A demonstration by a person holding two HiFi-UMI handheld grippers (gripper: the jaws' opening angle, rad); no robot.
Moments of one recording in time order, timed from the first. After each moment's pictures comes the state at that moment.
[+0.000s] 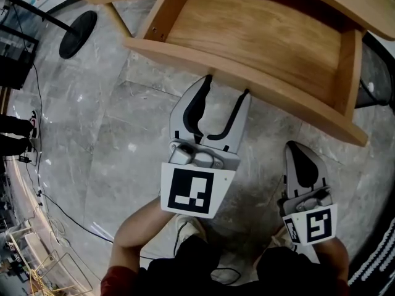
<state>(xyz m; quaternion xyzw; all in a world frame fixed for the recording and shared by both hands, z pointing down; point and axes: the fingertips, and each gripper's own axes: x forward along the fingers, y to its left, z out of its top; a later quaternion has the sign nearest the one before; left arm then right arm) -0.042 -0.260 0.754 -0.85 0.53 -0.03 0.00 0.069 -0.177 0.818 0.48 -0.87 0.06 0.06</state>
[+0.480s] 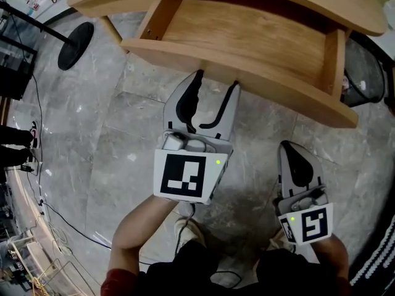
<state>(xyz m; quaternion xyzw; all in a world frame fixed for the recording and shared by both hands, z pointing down) -0.037 -0.287 0.755 -0.85 0.53 -0.05 0.00 0.075 -0.184 0.813 0.50 -0.87 0.05 0.04</state>
